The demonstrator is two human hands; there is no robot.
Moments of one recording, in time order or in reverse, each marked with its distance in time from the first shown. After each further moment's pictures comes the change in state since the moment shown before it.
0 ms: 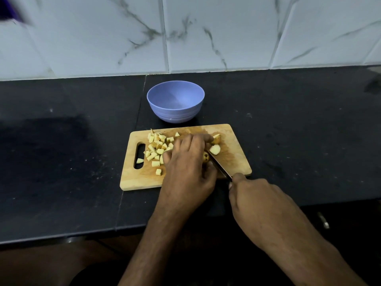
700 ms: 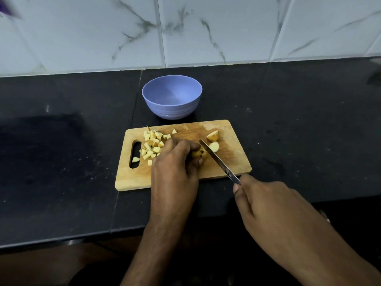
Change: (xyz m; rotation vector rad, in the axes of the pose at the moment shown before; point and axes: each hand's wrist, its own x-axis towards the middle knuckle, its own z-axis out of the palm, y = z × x) left_hand -0.004 -0.007 0.001 -0.169 0.186 -0.140; right_hand -0.018 0.004 -0.016 0.085 0.043 -0.016
